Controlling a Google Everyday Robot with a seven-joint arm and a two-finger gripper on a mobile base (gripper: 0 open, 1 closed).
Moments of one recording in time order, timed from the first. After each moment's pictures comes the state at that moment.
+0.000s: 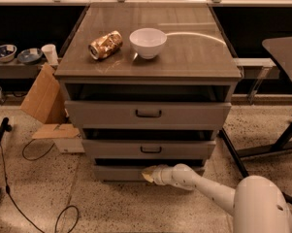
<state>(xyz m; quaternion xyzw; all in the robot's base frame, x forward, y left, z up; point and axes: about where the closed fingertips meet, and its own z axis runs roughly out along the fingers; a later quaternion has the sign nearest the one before) 0.644 -0.010 0.215 -0.37 0.82 0.25 0.36</state>
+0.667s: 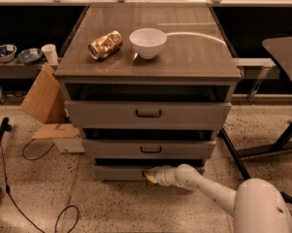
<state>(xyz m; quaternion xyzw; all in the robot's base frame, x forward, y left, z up) 0.644 -0.028 0.202 -0.39 0.81 0.24 0.36</state>
